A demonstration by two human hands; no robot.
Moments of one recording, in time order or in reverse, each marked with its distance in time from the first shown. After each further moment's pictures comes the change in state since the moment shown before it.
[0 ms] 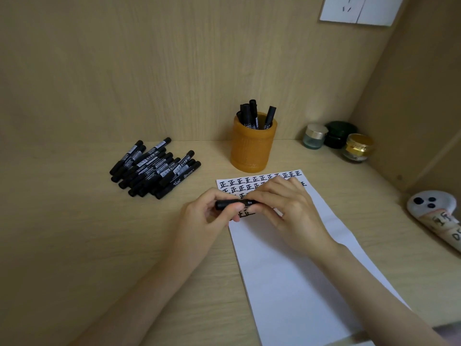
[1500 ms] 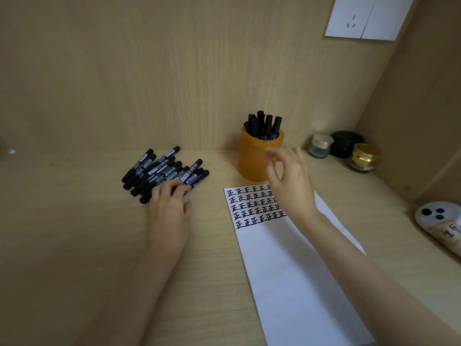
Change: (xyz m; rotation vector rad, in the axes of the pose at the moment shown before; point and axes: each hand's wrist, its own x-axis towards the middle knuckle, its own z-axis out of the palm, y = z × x) left_hand 0.030 -0.049 -0.052 0.964 0.262 -0.026; right_hand 0.053 0.020 0.015 0.025 0.248 0.419
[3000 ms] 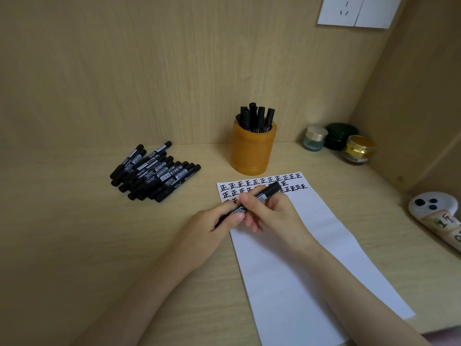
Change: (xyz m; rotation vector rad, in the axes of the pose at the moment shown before) left_hand -0.029 0.050 -0.008 -0.714 -0.596 0.218; right_hand -0.054 -0.028 -0.016 0.900 -0.470 0.535
